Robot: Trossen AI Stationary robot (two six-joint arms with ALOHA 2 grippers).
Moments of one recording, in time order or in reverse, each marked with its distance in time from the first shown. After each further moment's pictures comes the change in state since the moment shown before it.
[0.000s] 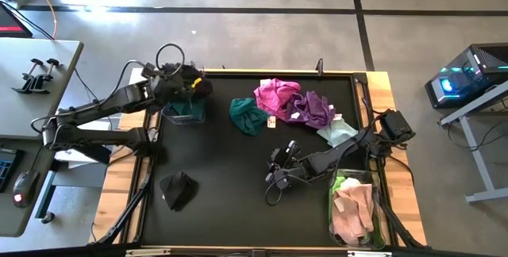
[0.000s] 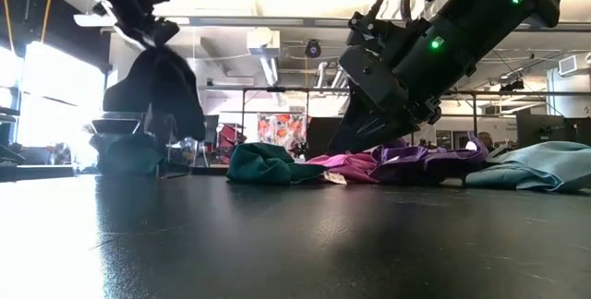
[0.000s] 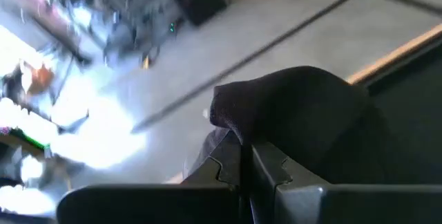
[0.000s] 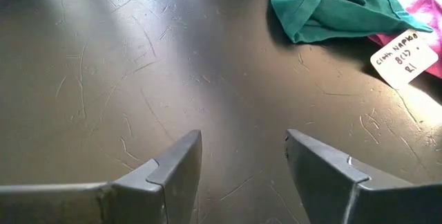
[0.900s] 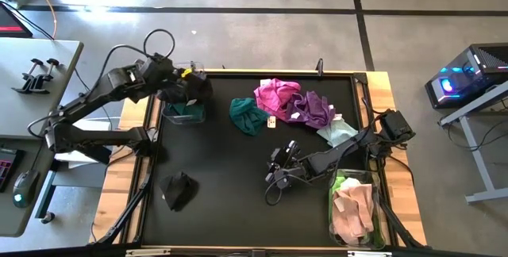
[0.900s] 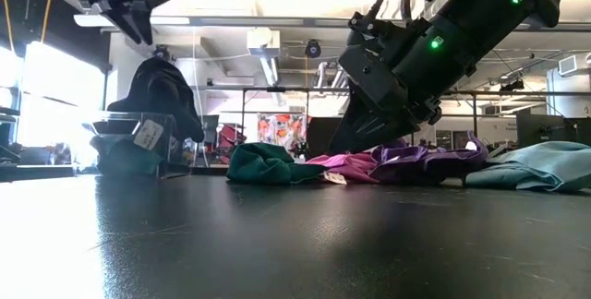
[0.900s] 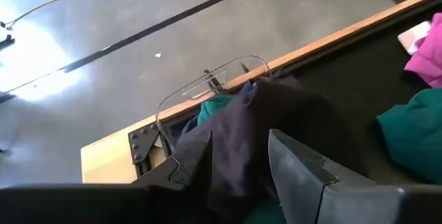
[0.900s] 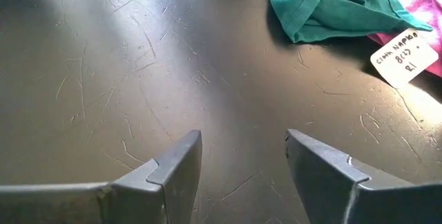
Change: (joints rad) left arm 0.119 0.058 0.292 -0.405 0.309 -0.213; right arm -0.002 0.000 0.000 0.000 0.000 0.006
